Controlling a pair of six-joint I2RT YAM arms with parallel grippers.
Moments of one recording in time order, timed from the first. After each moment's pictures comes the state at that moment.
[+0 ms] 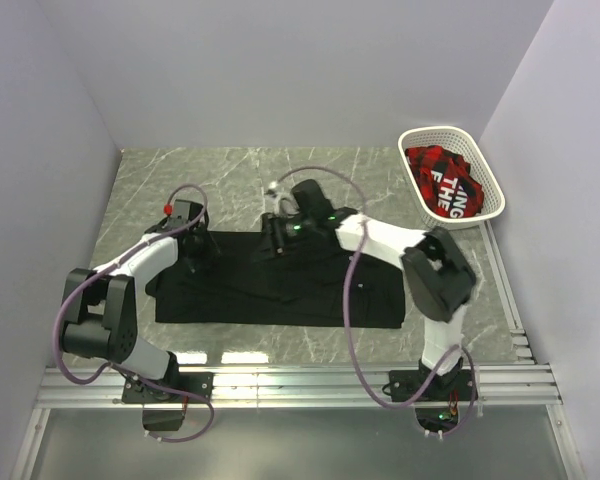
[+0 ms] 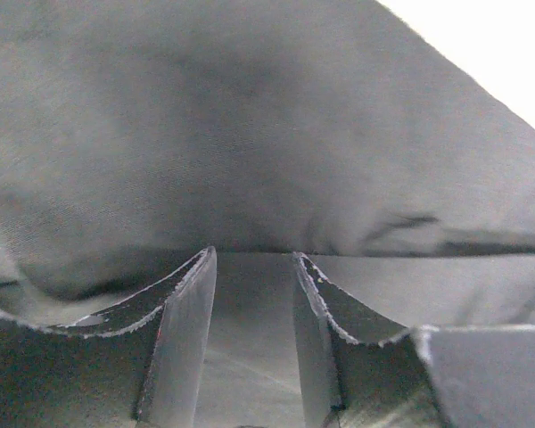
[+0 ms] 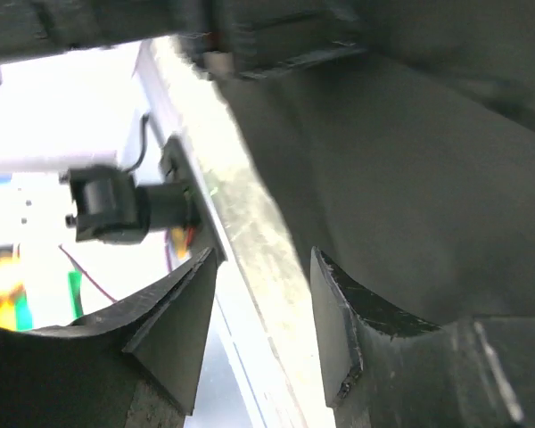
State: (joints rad) left arm -0.17 1.49 0.87 -0.43 -0.03 -0.70; right arm 0.69 1.88 1.31 -0.10 -0.74 0.57
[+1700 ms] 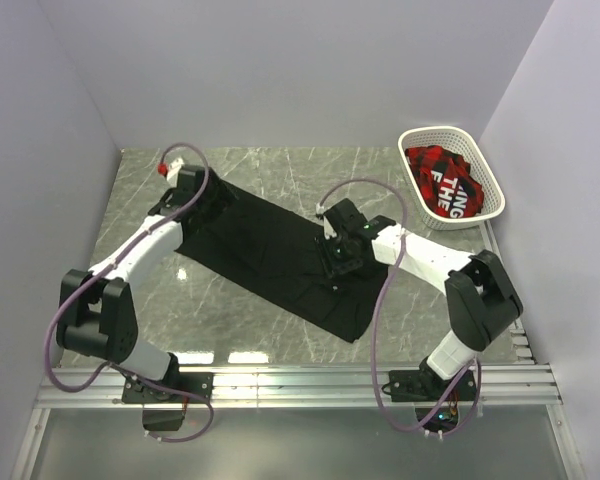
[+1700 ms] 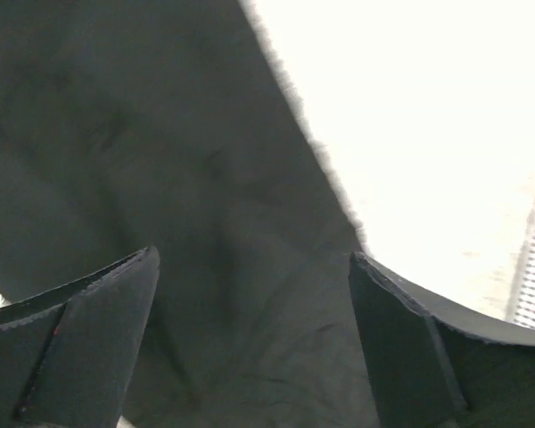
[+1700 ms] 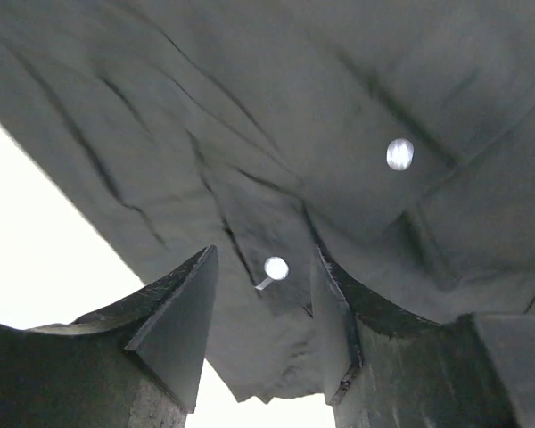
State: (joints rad) left arm -0.25 1.50 1.13 -0.28 -0.20 -0.85; right arm 0.63 1.60 1.12 -0.59 -0.08 0.22
